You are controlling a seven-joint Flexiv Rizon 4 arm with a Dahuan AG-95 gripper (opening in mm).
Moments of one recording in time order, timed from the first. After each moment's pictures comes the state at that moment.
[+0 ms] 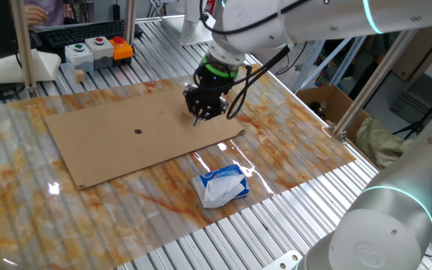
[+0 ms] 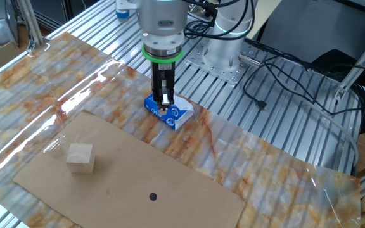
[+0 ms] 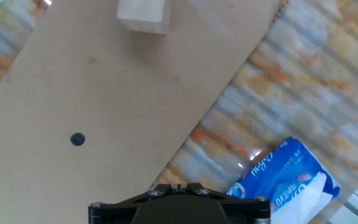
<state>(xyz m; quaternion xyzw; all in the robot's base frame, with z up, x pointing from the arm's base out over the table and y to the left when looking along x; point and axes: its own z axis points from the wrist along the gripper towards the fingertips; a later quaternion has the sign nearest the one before) 0.499 0.004 0.157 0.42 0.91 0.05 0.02</state>
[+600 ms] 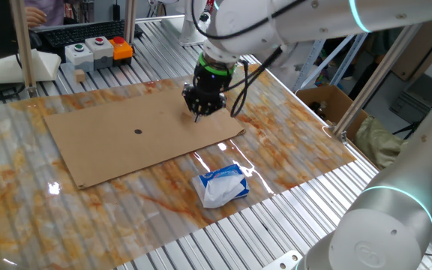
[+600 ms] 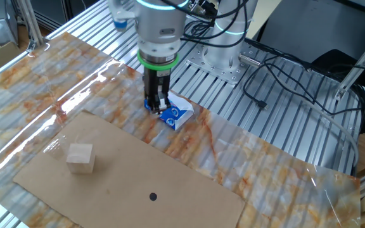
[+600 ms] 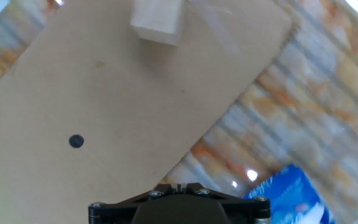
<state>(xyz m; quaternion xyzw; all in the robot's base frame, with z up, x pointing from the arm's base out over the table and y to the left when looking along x) 0.534 -0.017 0.154 0.31 0.95 0.02 0.02</state>
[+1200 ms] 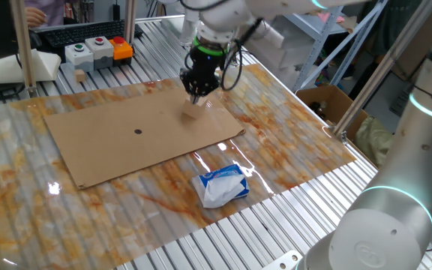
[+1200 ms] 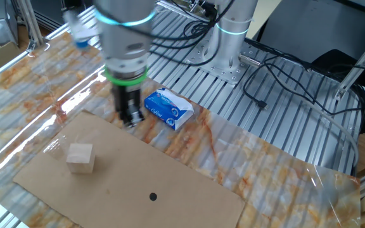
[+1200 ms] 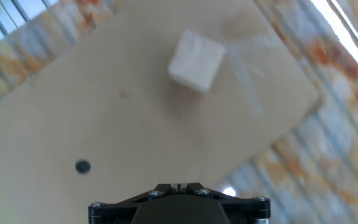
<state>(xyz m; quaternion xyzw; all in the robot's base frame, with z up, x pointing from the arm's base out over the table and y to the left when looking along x) 0.602 -0.053 0.148 0.27 0.96 0.01 0.02</state>
